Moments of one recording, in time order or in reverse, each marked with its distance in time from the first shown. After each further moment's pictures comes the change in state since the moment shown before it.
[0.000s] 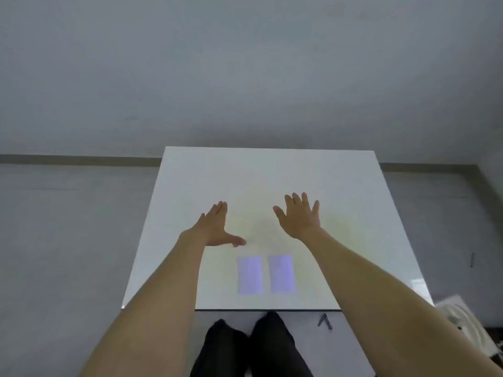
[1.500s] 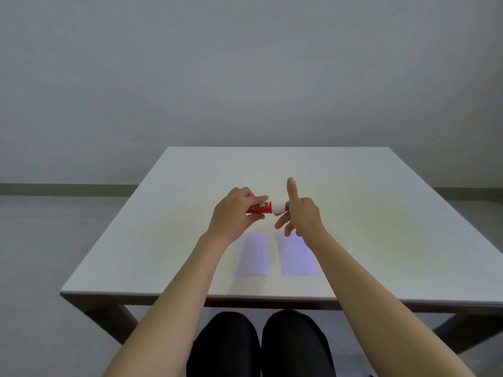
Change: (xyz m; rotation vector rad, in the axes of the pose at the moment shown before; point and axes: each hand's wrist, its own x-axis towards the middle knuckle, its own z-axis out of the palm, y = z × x) left_hand 0.071 -0.039 0.180 0.143 0.860 0.520; right_hand -0.015 0.032 0.174 1.051 0.271 -0.097
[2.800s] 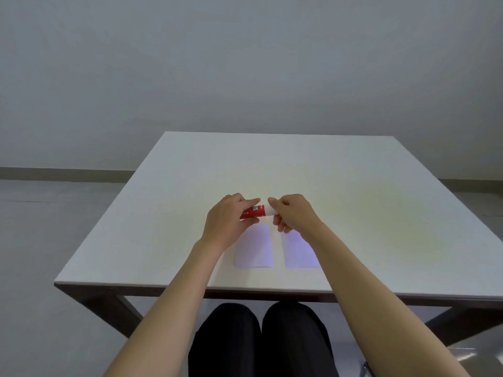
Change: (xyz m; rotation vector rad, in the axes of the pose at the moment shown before) left_hand -0.023 -0.023 0.022 -0.015 -0.042 -0.102; right_hand 0.014 0.016 0.016 -0.145 -0.181 -0.026
